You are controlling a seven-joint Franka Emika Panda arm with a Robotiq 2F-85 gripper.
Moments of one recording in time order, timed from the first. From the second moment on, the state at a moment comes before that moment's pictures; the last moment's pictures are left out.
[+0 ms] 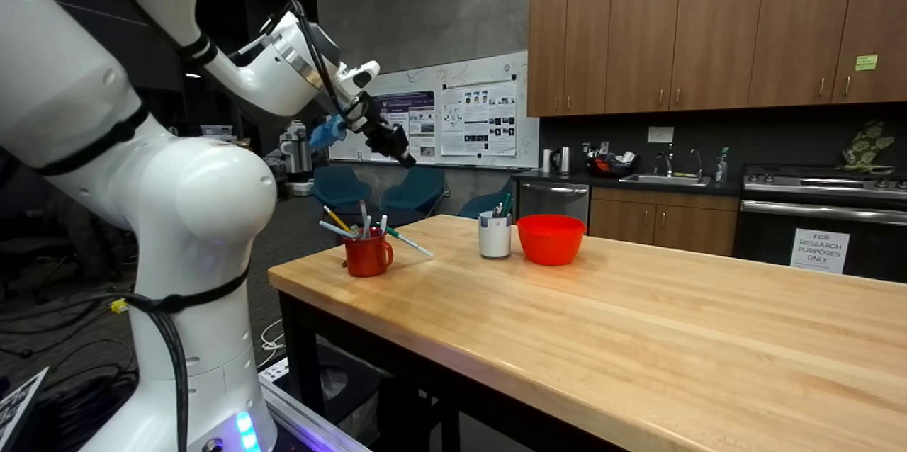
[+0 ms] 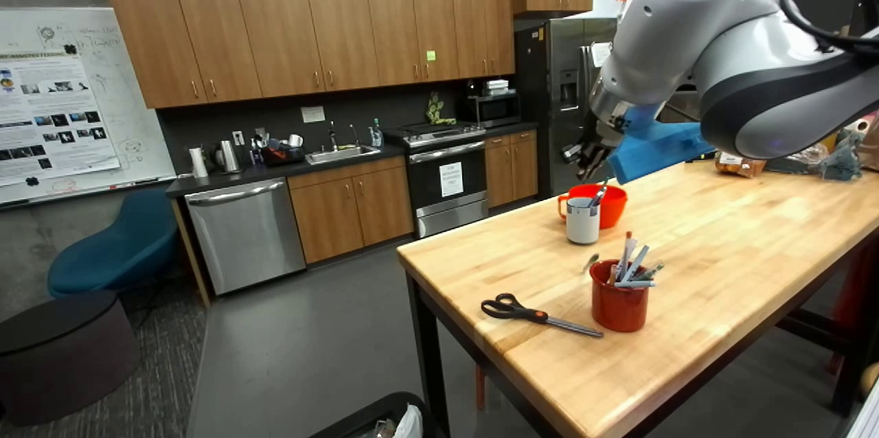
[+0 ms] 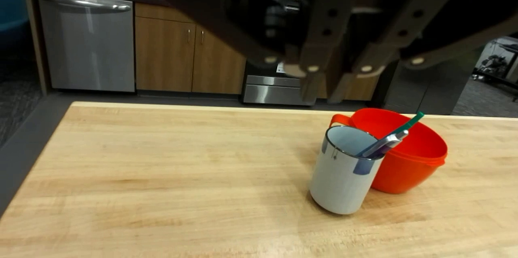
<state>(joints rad) 0.06 -0.71 0.19 -2.78 -0.75 2.56 1.06</state>
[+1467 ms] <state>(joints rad) 0.16 -0.51 0.02 -2.72 -0.25 2.59 0.02</state>
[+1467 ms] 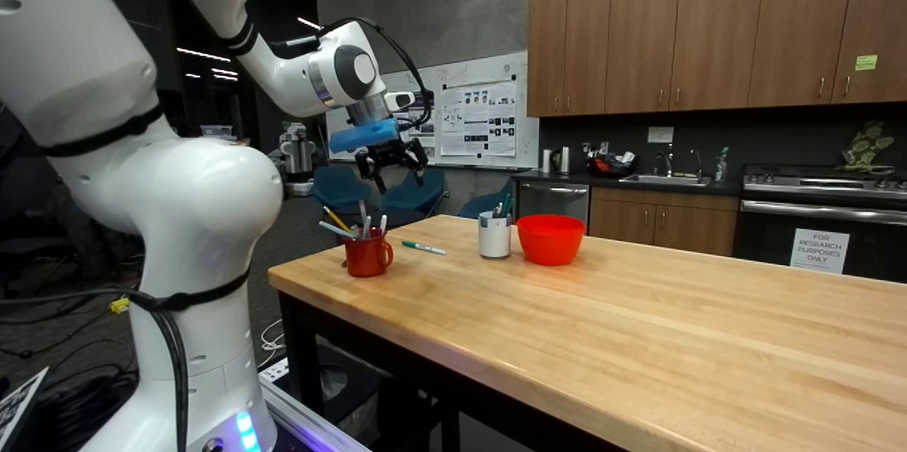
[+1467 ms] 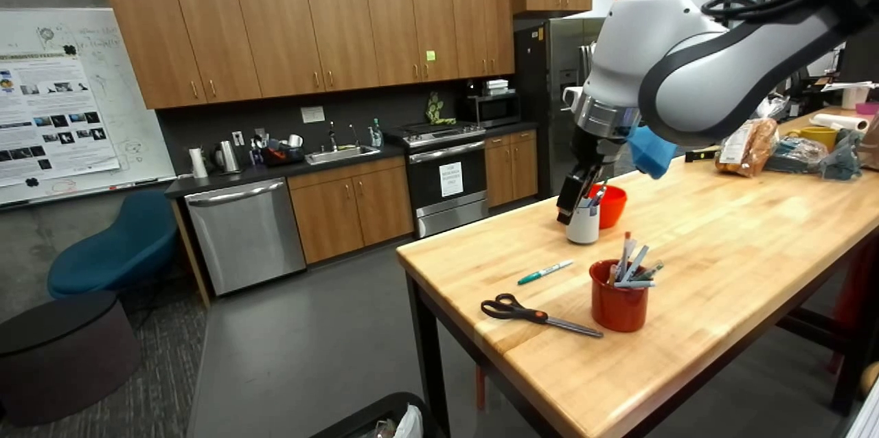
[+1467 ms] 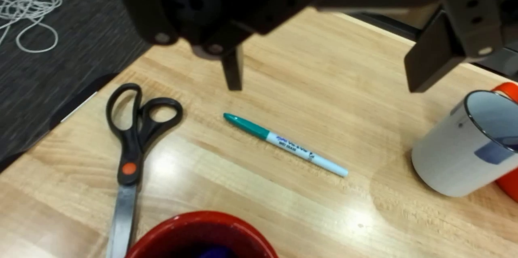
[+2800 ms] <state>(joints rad) 0.23 -0.17 -0.03 -2.54 -0.19 2.67 -0.94</state>
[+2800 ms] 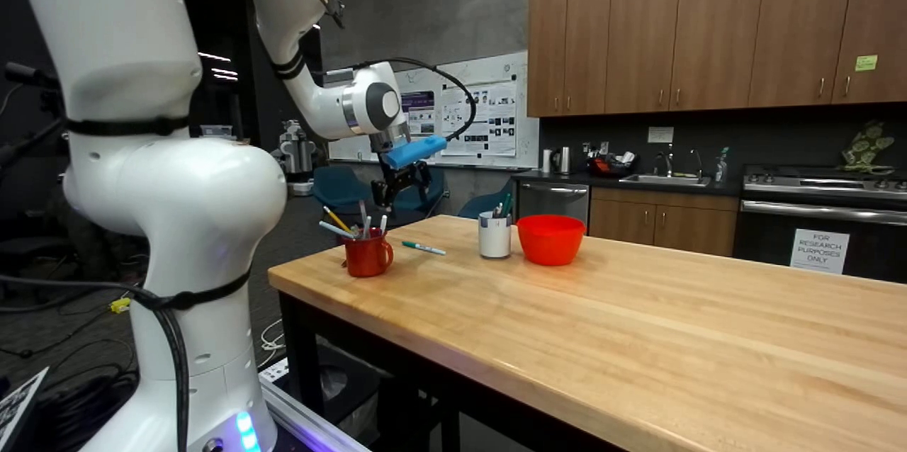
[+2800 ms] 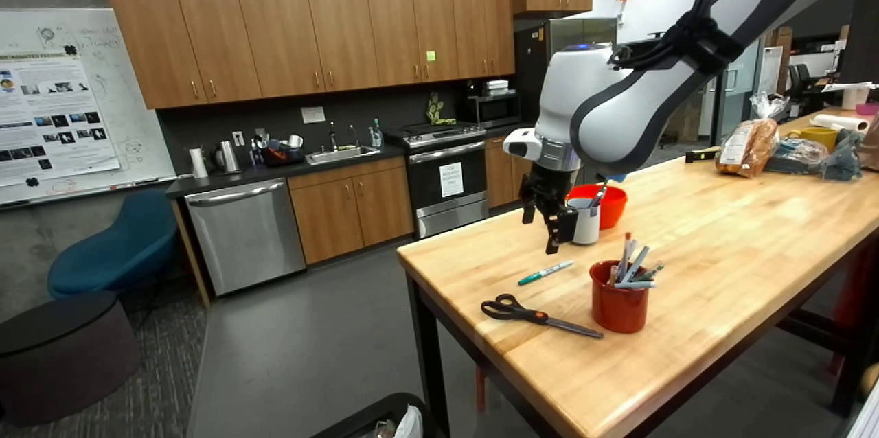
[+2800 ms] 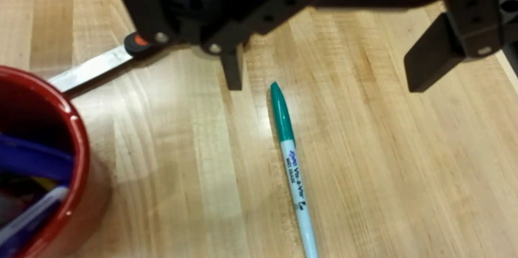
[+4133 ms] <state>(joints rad) 0.12 0.09 0.07 -2.42 -0.16 2.69 -1.11</state>
